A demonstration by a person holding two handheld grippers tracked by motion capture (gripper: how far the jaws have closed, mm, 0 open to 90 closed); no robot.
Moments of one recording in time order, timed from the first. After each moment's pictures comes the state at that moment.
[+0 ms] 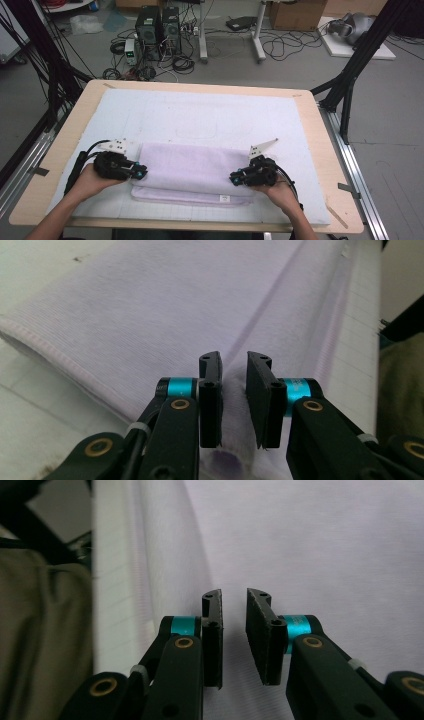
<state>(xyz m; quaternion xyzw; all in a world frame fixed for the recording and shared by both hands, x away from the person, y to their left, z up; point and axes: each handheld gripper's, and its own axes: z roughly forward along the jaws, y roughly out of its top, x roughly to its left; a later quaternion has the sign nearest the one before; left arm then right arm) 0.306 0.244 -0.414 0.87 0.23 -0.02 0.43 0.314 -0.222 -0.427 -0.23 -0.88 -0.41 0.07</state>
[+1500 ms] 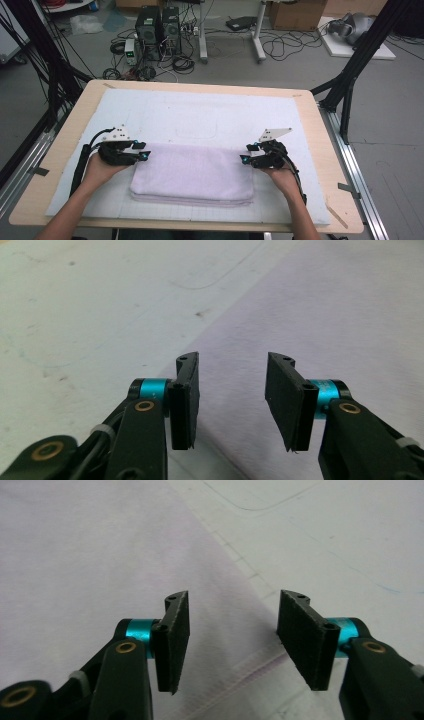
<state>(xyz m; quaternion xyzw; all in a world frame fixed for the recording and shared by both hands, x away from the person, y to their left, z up) 0.351 0.237 -0.421 0.84 0.29 0.13 0.43 0.359 -0.253 -0.425 -0.28 -0.86 -0.42 -0.09</state>
